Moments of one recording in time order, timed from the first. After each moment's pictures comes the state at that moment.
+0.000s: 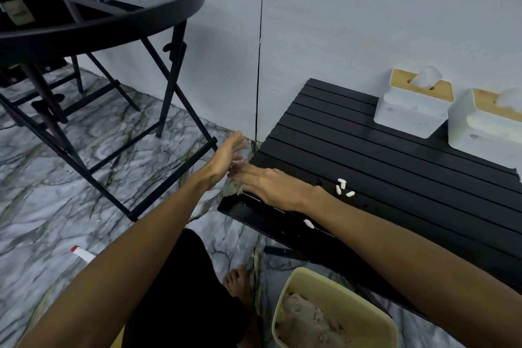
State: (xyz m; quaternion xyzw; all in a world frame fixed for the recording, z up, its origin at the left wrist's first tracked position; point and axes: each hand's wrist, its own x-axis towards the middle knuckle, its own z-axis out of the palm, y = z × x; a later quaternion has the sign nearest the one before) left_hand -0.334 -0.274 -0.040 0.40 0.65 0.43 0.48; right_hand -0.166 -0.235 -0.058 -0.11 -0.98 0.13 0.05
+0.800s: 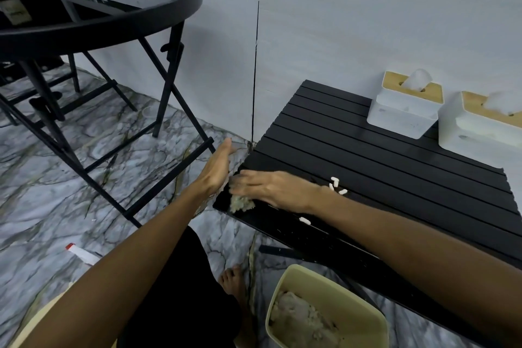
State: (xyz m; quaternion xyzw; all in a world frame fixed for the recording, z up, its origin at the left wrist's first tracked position) left_hand -0.323 -0.293 -0.055 0.40 0.67 0.46 0.42; right_hand -0.140 -0.231 -0.057 -0.01 -1.00 0.07 0.05
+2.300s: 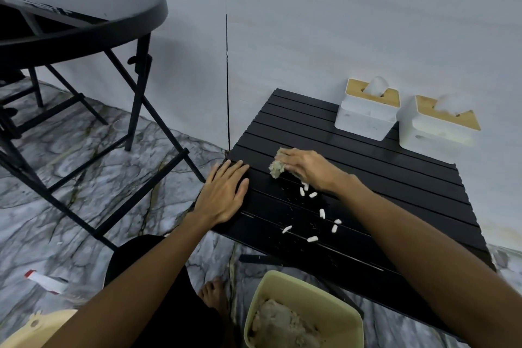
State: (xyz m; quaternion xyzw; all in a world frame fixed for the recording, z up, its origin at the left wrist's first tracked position) left_hand -0.273 -0.287 -0.099 0.69 0.68 0.22 0.06; right_hand -0.038 -0.152 -0.043 -0.30 -0.94 0.14 0.06
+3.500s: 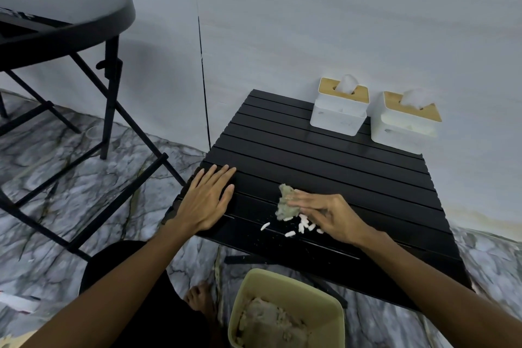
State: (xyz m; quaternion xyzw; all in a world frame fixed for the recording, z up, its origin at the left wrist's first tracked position) left_hand -0.261 -0.295 -0.096 0.72 0.66 0.19 0.06; right_hand 0.064 -0.252 -0.066 -0.30 -0.86 0.34 0.23
